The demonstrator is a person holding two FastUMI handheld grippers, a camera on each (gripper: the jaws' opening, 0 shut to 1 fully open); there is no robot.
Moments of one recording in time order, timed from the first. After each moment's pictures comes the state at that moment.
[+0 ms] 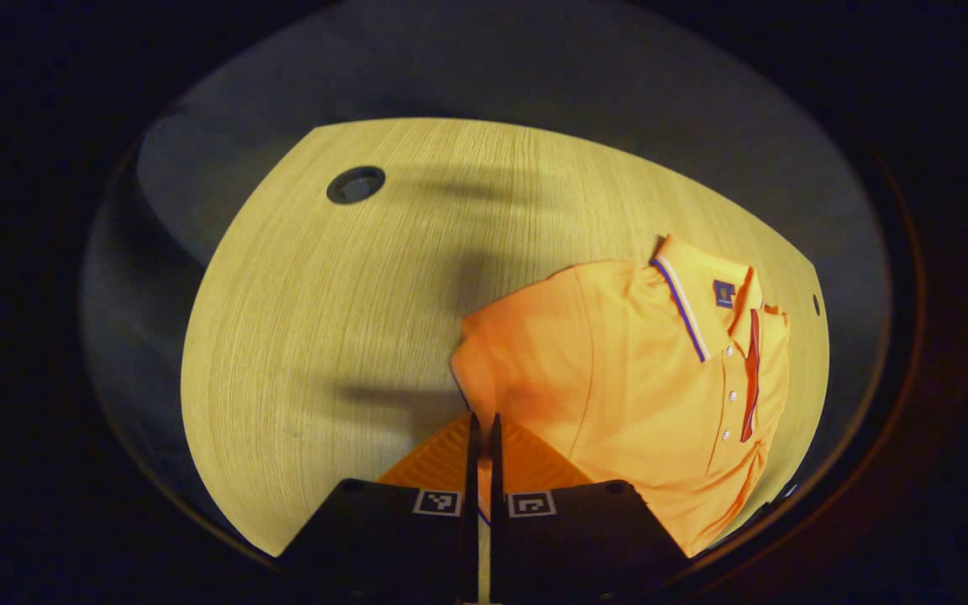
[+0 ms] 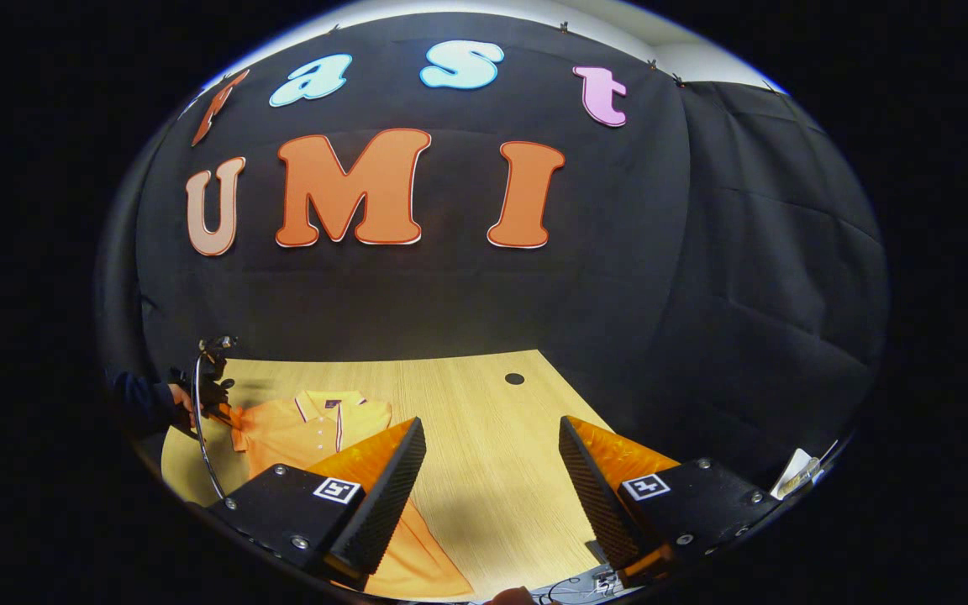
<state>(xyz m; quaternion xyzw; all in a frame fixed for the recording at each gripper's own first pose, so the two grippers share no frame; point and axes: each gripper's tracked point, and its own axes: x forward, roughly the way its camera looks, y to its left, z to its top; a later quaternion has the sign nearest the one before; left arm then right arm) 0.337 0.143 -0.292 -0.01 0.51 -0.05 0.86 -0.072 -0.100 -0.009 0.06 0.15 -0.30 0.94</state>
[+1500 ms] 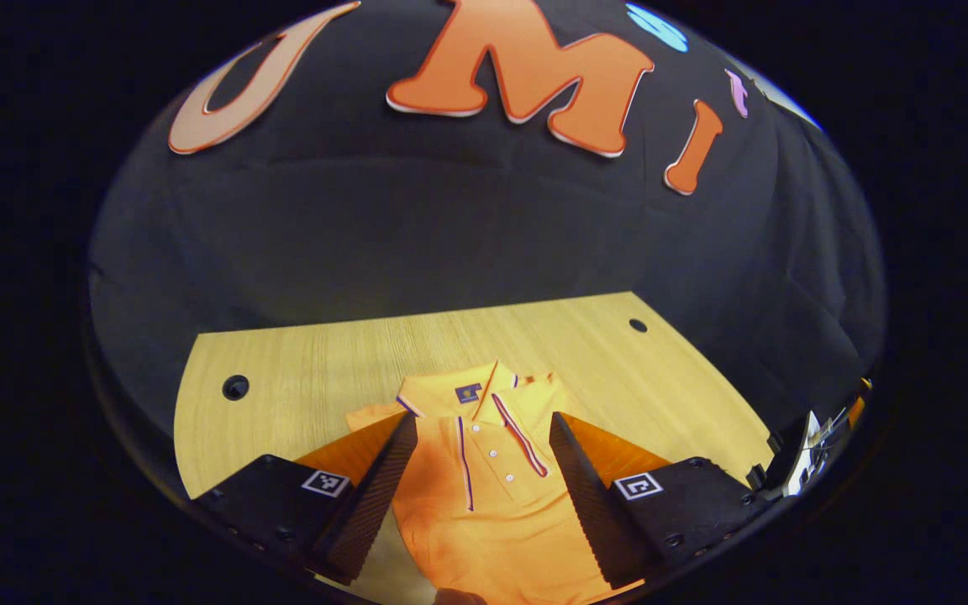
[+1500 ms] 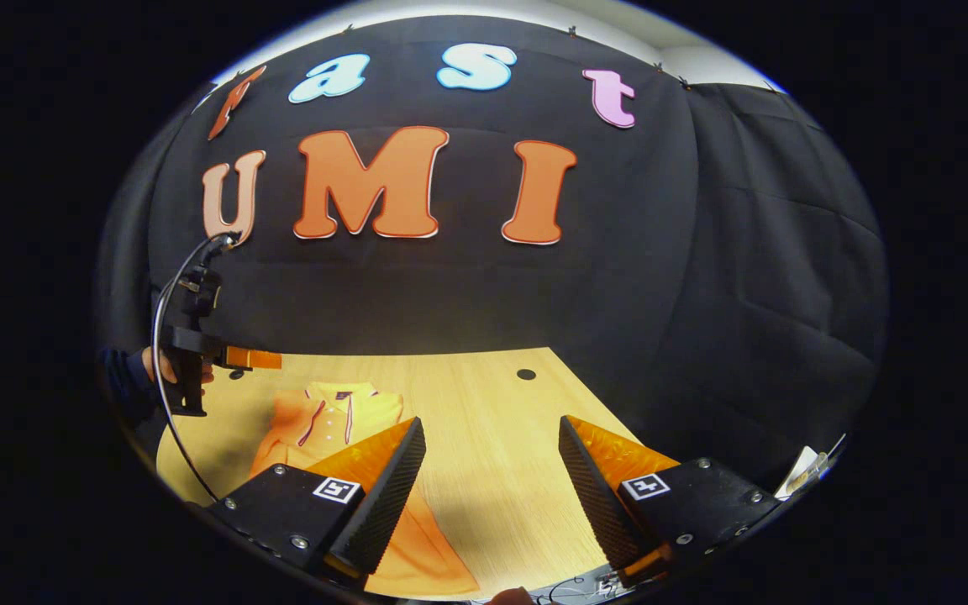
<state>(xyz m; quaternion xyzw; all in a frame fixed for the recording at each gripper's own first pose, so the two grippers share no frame) 0.254 -0.020 -0.091 0.01 0.23 -0.26 0.94 -0.069 -0.072 -0.024 0.04 0.13 -0.27 0.95</state>
